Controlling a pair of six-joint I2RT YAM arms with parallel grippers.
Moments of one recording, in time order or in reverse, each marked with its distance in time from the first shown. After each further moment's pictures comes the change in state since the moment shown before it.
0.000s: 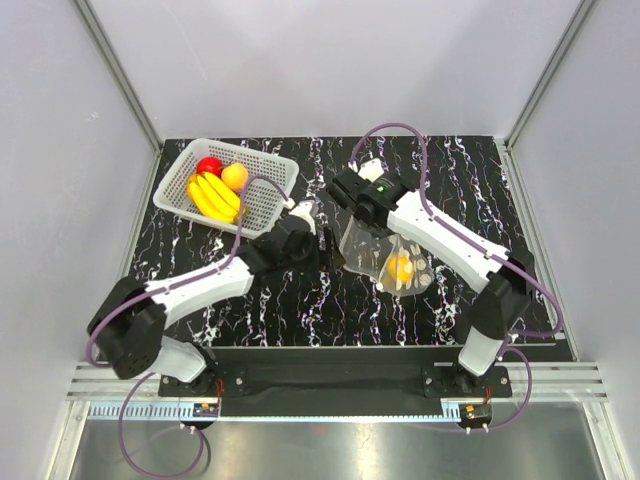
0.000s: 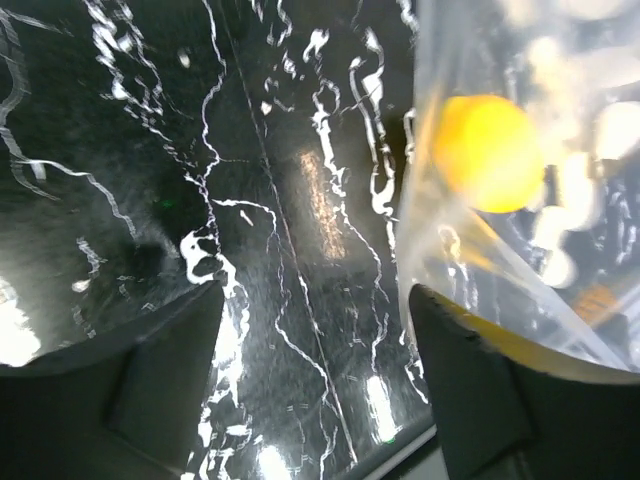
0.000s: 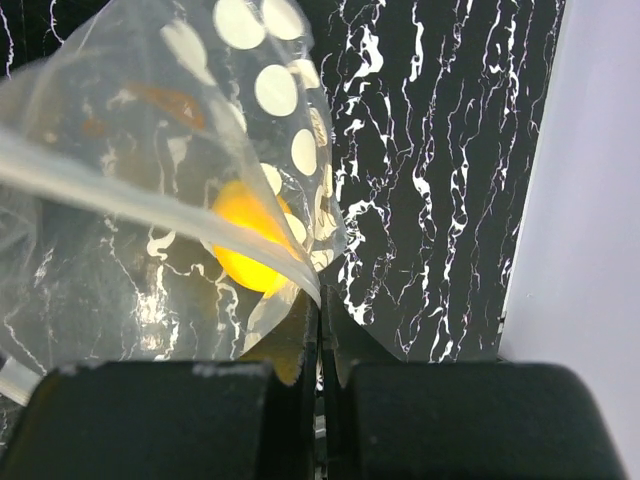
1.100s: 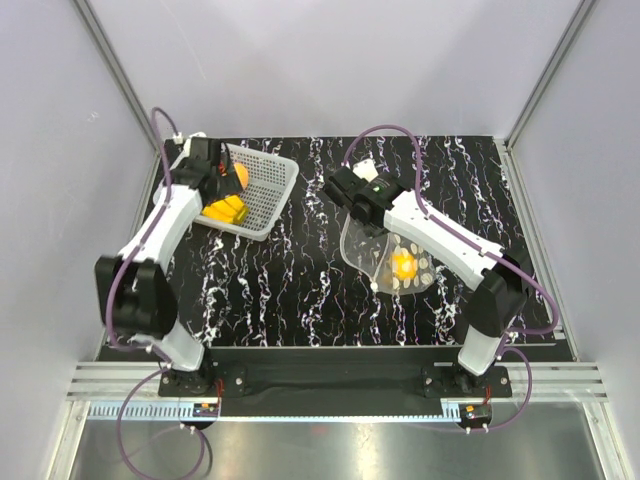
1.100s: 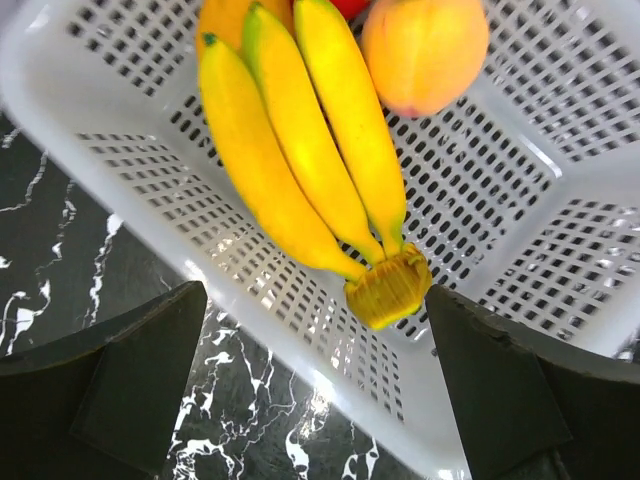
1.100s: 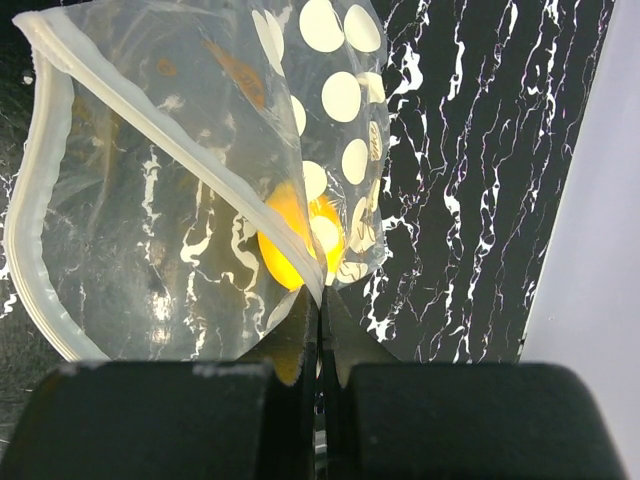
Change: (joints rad) left arm 0.649 0.113 0.504 -0.526 -0.360 0.254; right arm 0.000 0.035 -0.002 0.072 -0.054 -0.047
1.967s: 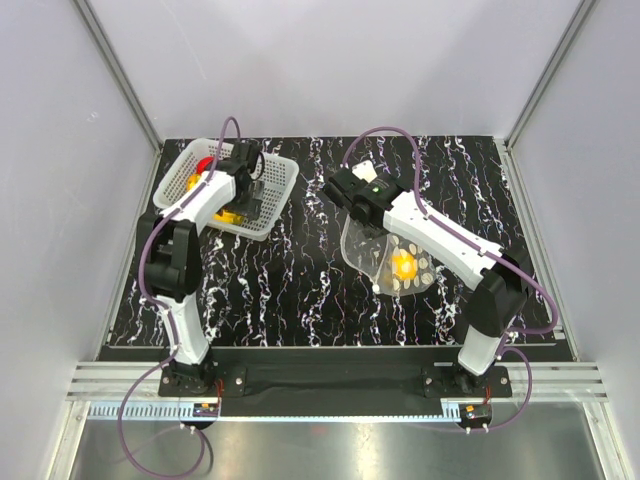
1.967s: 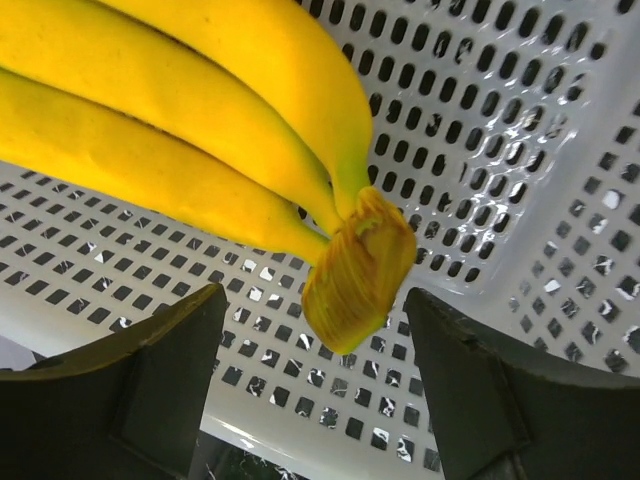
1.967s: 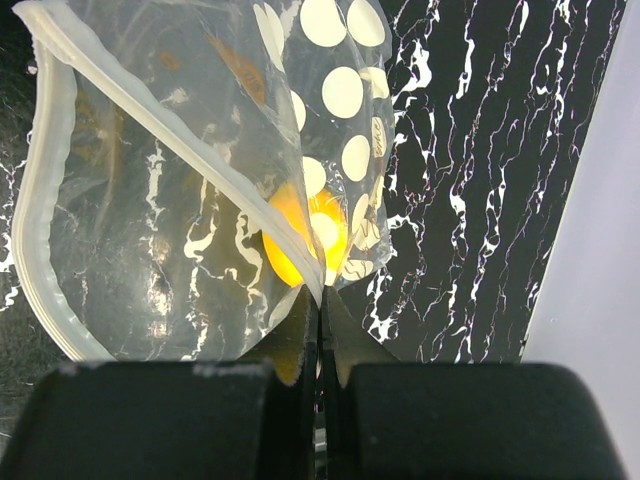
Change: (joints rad) left arm -0.098 0.357 0.188 -0.185 0.042 0.357; right arm 0.000 0.002 -0.009 0.010 -0.017 -0.011
